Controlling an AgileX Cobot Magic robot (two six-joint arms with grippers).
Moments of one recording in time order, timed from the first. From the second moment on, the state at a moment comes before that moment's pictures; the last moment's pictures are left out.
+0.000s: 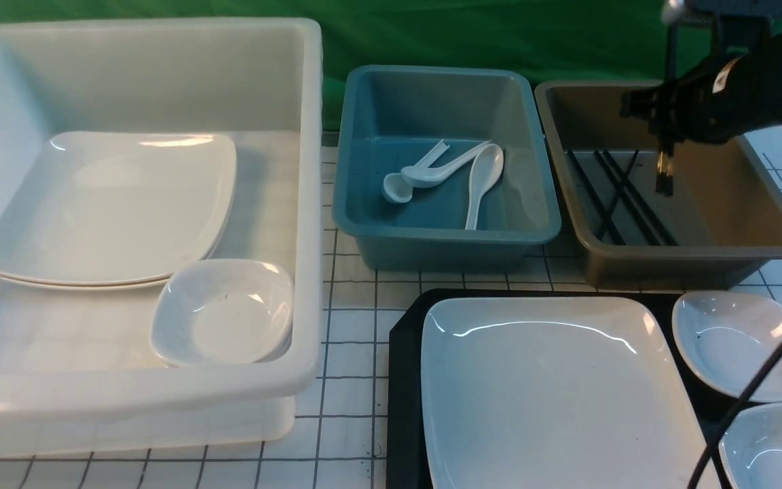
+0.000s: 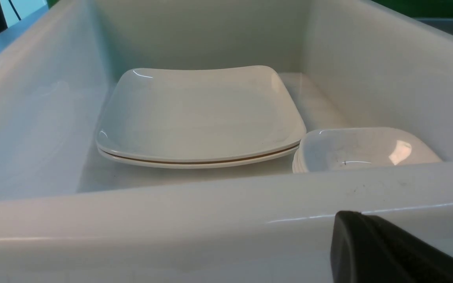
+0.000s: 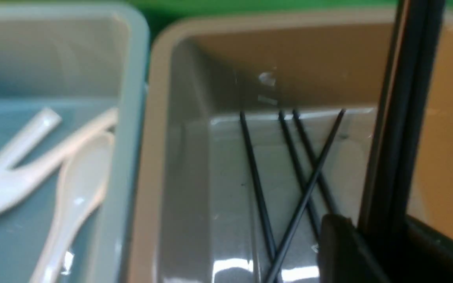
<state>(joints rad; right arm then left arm) 0.16 1.95 -1.51 -0.18 0.38 0.28 -0.02 0.00 0.01 -0.05 0.23 0.04</state>
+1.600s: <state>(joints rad) 0.24 0.53 -0.84 0.25 0.99 -0.19 -0.02 0.00 0.01 -0.05 0.23 0.04</state>
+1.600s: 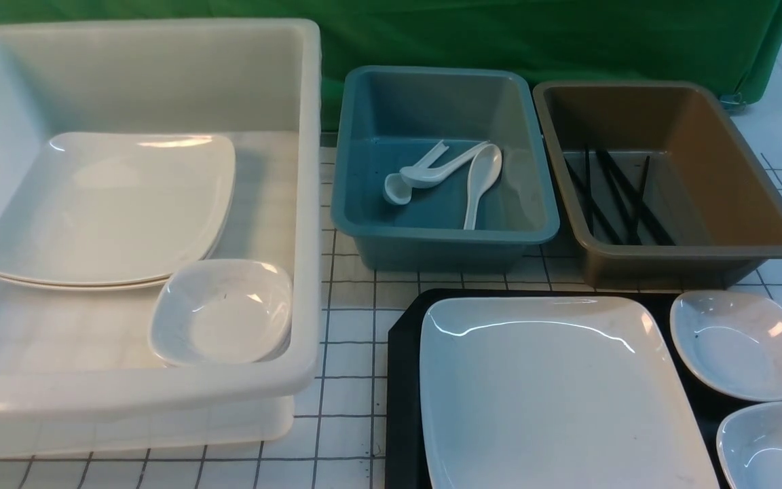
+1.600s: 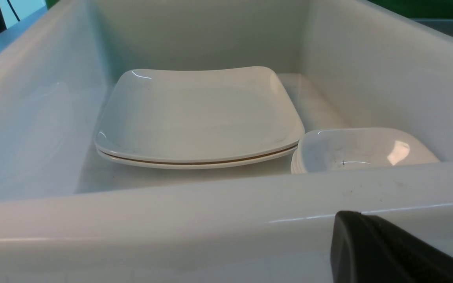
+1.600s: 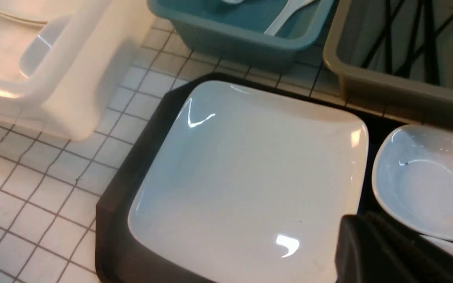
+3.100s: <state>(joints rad) 0.24 0.28 -0.66 0.25 0.87 -0.21 -0.02 0.25 -0.54 -0.66 0.52 -0.32</state>
